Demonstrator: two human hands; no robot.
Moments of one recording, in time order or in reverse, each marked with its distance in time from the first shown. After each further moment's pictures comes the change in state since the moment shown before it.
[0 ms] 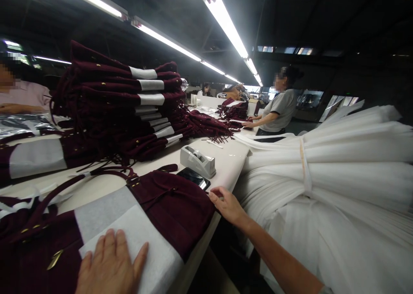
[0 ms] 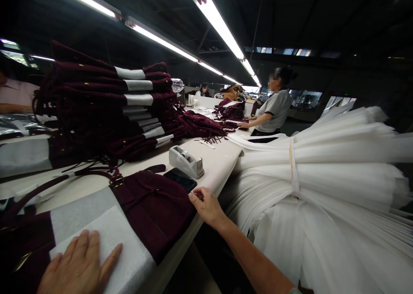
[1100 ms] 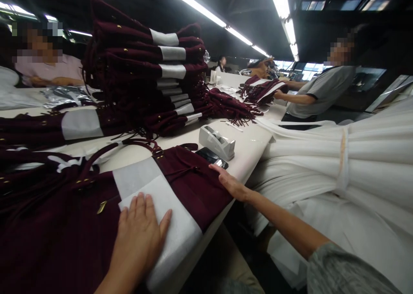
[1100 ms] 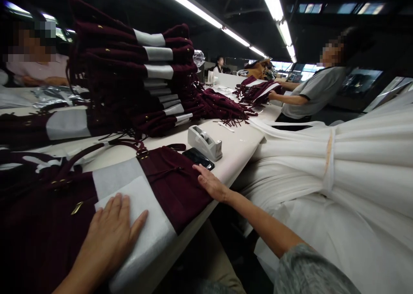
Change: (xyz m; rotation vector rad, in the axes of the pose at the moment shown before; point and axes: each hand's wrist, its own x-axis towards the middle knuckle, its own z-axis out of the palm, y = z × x) left_hand 0.000 0.013 -0.040 0.065 -0.175 -0.045; right_hand 0.037 0.025 0.023 -0.019 -0.453 -0.385
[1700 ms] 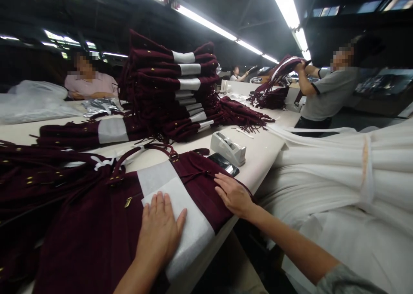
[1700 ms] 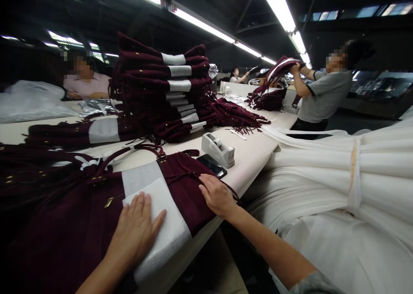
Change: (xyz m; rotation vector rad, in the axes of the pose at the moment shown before) left_hand 0.000 0.005 -0.014 -0.017 -0.105 -0.027; right_hand 0.005 -0.040 0.037 -0.410 0.149 -0.105
